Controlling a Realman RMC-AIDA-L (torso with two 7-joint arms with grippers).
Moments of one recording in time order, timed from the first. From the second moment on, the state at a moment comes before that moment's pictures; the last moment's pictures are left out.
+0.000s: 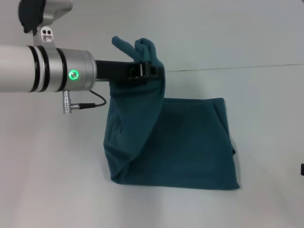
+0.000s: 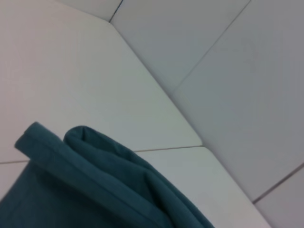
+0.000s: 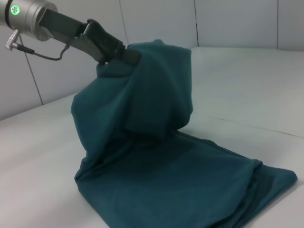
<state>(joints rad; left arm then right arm) -0.76 -2.17 1.07 1.05 2.10 1.17 -2.58 0.24 1.98 -0.40 -0.89 -2.06 -1.78 1.36</state>
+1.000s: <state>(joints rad) -0.84 -2.18 1.36 0.72 1.77 0.89 -2.47 0.24 1.97 -0.38 -0.86 -2.09 -1.73 1.33</state>
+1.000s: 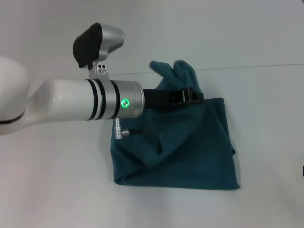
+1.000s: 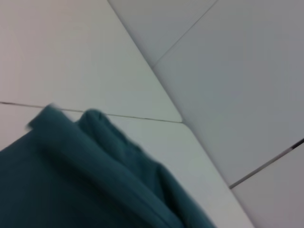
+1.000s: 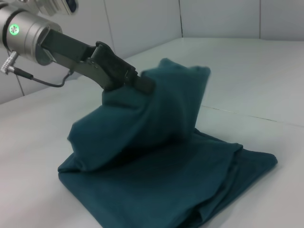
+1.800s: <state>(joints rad) -0.84 -2.17 1.34 0.63 1.57 0.90 -2.31 0.27 1.99 -0.36 -0.86 -2.11 -1.71 1.35</state>
